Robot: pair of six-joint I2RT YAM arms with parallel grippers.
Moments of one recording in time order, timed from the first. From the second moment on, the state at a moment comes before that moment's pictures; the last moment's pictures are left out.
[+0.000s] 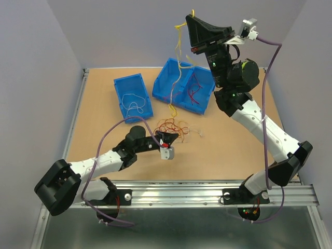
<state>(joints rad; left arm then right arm) -0.77 1.17 0.46 0.59 0.54 0.86 0.69 1.49 1.65 0.69 0.09 0.34</state>
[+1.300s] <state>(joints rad) -0.77 0.03 0.68 0.41 -0.56 0.76 0.48 2.10 1.96 0.56 0.33 0.41</state>
